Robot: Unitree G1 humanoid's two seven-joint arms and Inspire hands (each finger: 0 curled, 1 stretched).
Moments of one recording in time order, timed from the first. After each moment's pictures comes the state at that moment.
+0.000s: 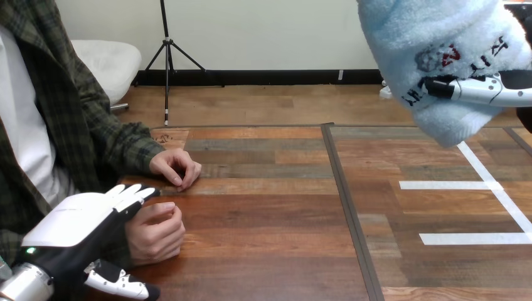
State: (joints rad) left arm 0.15 0.66 0.16 0.13 0.65 -0.51 -0.22; right arm -0.28 -0.57 -0.32 -0.14 0.27 0.10 0.41
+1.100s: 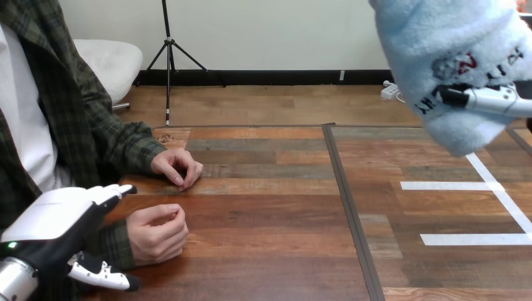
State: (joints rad) left arm 0.14 0.71 0.14 0.16 0.65 -0.42 -0.17; right arm -0.23 -0.57 -0.37 -0.13 0.30 0.10 0.44
